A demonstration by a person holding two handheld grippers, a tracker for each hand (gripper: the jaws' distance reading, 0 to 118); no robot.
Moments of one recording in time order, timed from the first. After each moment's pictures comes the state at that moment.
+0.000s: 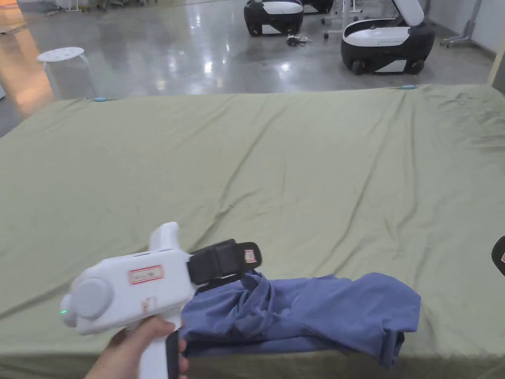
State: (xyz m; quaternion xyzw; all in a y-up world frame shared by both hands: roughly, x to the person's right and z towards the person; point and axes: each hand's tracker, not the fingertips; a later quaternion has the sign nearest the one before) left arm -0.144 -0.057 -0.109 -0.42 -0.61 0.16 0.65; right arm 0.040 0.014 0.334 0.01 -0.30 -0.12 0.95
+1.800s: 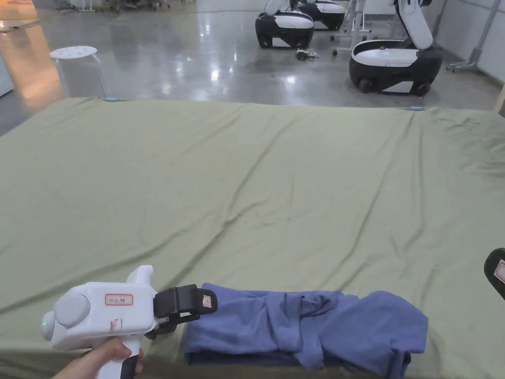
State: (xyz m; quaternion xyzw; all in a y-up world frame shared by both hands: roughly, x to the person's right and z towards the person) left arm -0.164 -0.168 -0.185 -0.54 -0.56 0.10 0.62; right arm 0.020 0.033 0.311 -0.01 -0.28 -0.08 0.96
